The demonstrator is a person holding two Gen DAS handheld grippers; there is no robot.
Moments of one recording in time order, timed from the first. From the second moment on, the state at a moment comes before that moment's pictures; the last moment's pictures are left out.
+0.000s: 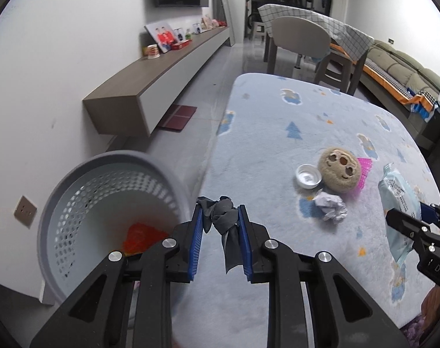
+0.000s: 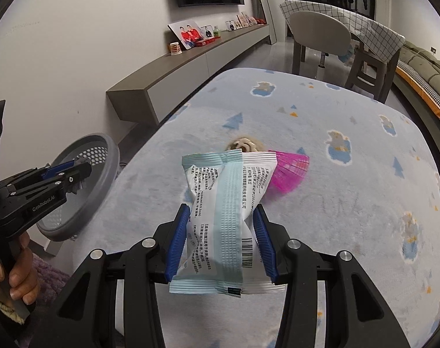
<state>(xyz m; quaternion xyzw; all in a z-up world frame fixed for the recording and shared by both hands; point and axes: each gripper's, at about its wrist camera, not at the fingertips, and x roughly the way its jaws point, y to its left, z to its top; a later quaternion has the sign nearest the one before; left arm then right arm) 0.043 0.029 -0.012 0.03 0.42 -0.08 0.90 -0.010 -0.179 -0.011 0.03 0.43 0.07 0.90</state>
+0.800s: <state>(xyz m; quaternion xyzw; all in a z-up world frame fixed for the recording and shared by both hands) 0.033 0.164 -0.020 -0.01 0.43 0.03 0.90 0.051 0.010 -0.008 0.01 0.44 0.24 0.87</state>
